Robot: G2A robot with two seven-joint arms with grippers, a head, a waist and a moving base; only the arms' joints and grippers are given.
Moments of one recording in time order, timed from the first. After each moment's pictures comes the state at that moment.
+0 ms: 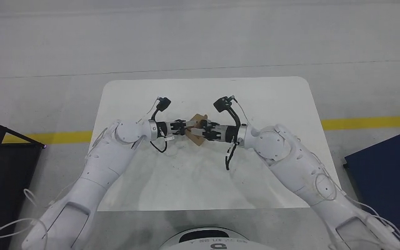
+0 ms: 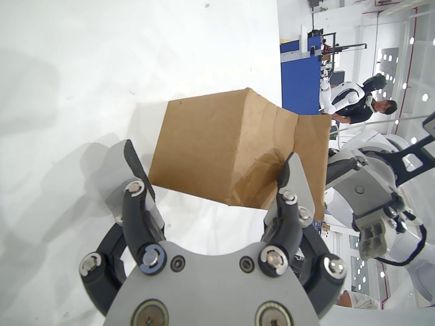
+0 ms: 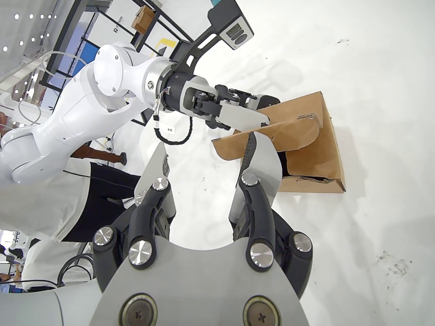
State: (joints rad) left arm 0.96 -1.19 -0.94 -1.05 0.00 -0.27 -0.87; right arm -1.11 -1.11 0.89 -1.54 -0.23 -0.28 0.64
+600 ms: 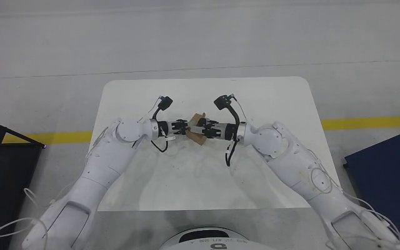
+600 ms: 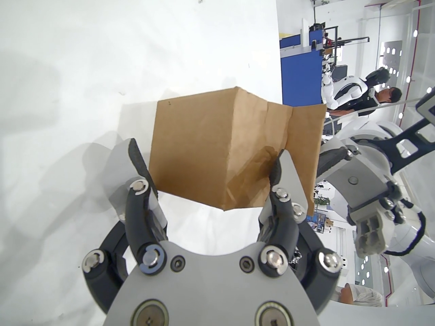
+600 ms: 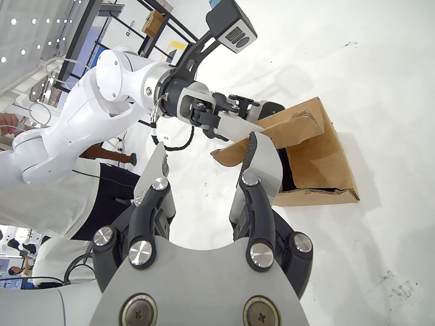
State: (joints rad) left arm 0.95 -1.19 -0.94 -1.06 0.01 -0.27 -0.88; right arm -1.07 -1.13 0.88 -1.45 -0.18 -0.35 0.64
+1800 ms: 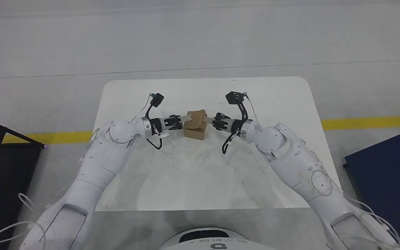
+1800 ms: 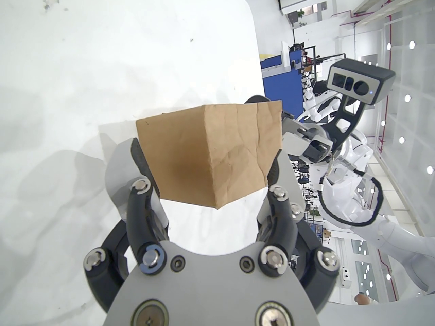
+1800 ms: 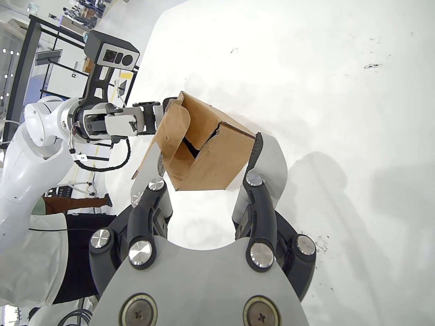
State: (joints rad) left arm 0.97 -1.18 -1.00 -1.04 -0.03 -0.35 -0.85; right arm -1.10 -1.14 0.93 -1.42 -0.29 -0.09 0.56
